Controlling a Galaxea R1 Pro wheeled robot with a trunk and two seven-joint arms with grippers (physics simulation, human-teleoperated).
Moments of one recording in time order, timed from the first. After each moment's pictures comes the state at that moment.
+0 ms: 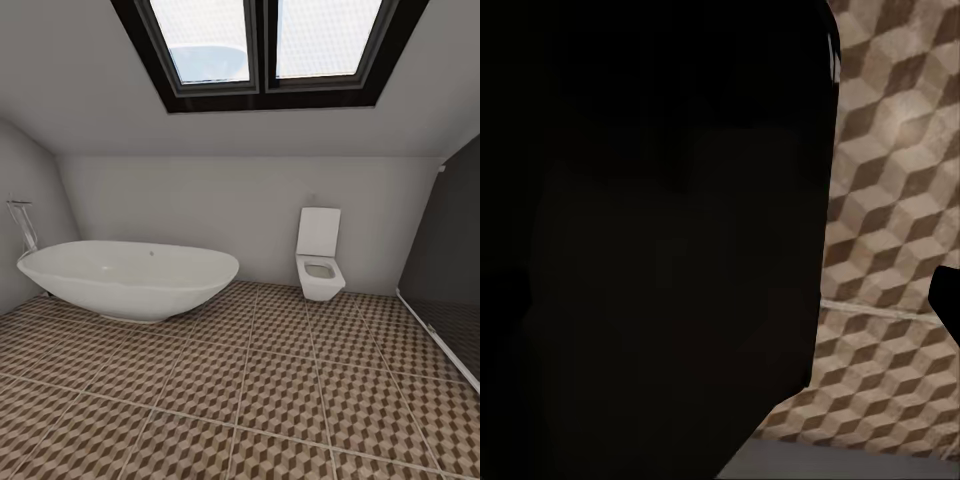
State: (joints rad) left arm 0.00 0.00 0.00 0.00 0.00 0.00 0.00; right arm 0.00 0.00 0.00 0.00 0.00 0.00 0.00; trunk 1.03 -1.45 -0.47
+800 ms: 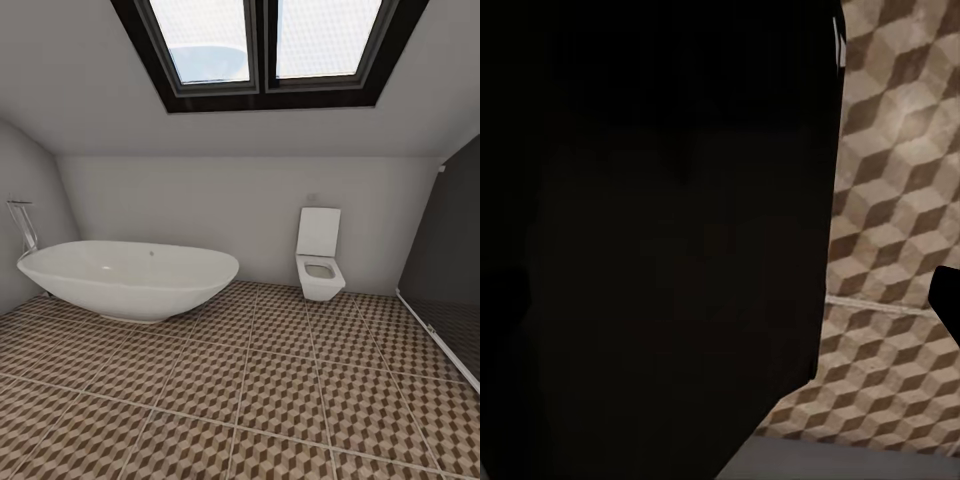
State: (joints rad) left arm 0.00 0.00 0.01 -0.02 0.00 0.00 0.00; right arm 0.01 0.00 -0.01 0.00 0.00 -0.01 0.00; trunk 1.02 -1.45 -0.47
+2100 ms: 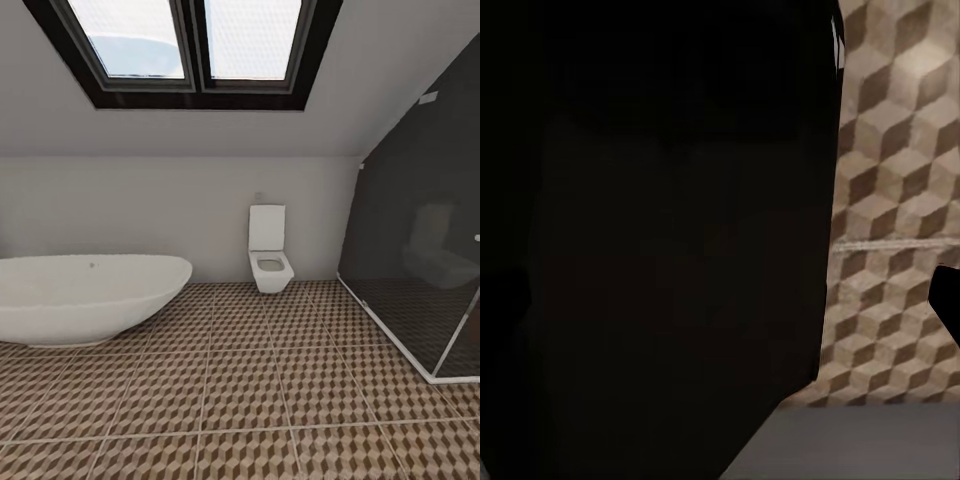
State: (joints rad) left arm 0.00 0.00 0.02 -0.02 0.00 0.00 0.00; right arm 0.01 0.00 -0.01 0.00 -0.01 -0.01 0.00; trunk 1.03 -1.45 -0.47
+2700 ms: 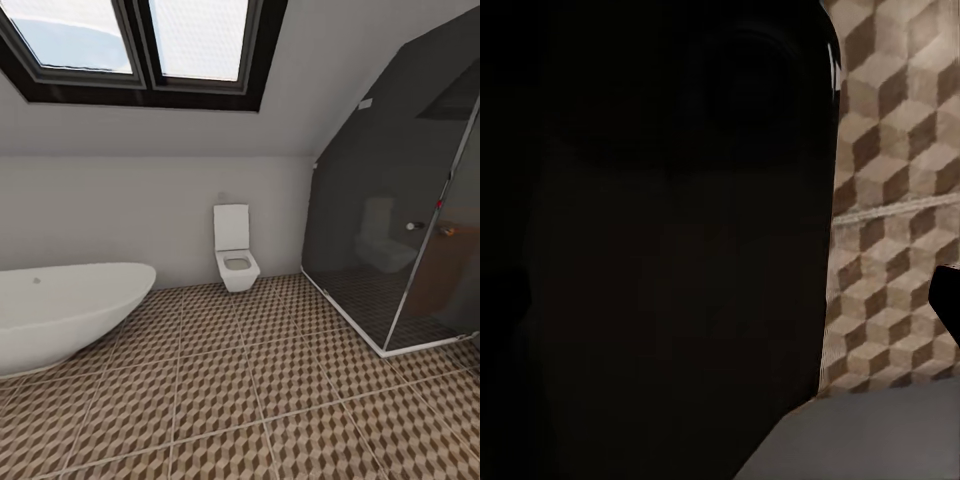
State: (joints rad) left arm 0.00 0.00 0.02 -0.02 0.01 0.00 0.00; right arm 0.01 0.00 -0.01 0.00 -0.01 -0.04 0.00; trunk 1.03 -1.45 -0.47
